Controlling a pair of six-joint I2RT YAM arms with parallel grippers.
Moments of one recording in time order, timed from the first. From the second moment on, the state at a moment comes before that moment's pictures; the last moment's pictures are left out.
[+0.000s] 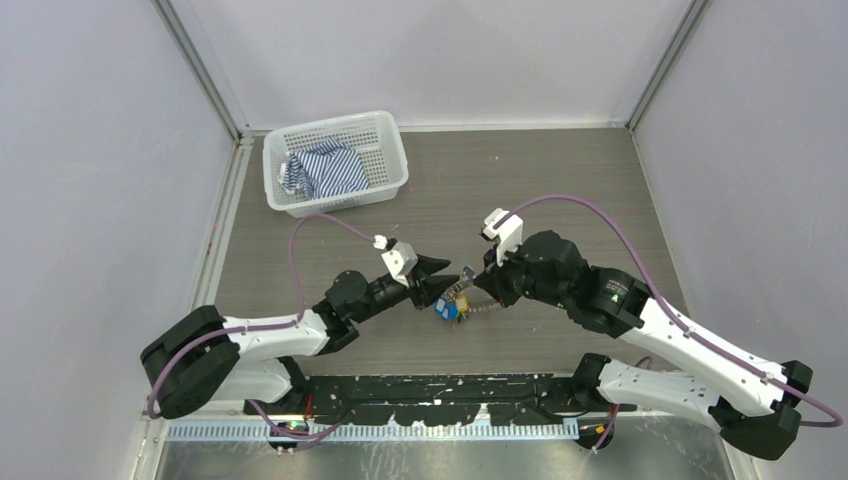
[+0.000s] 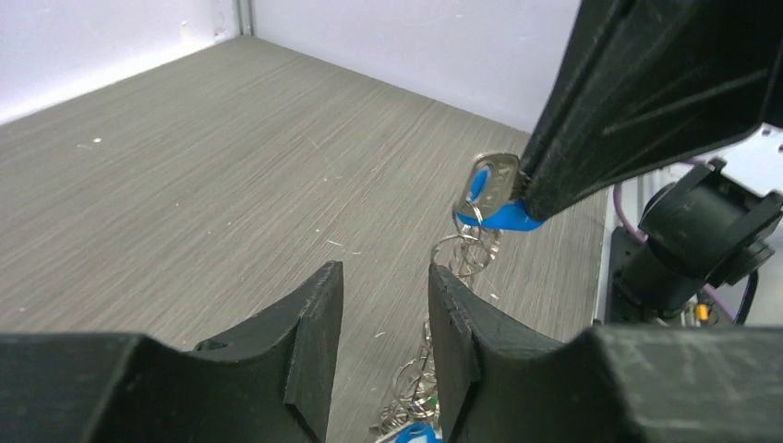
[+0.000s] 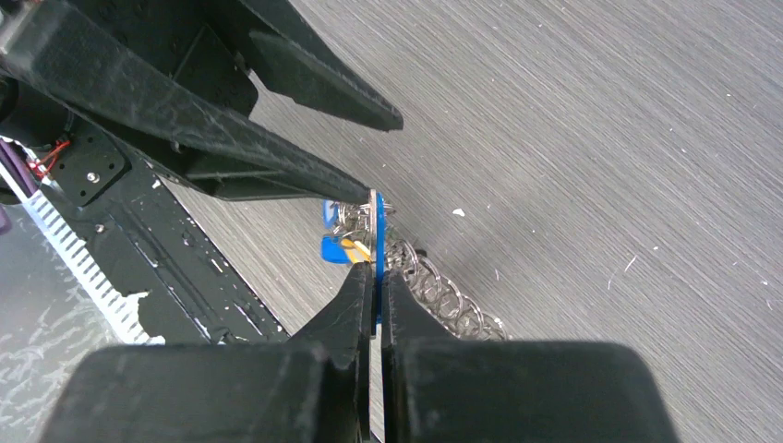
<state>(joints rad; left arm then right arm) -0.95 1.23 0.37 1.00 0.15 -0.13 0.95 0.87 0.97 -0.63 0.06 0.16</state>
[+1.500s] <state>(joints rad) -1.23 1.28 0.40 0.90 -0.42 -0.19 0.95 1.14 1.16 -0.79 0.15 0.21</state>
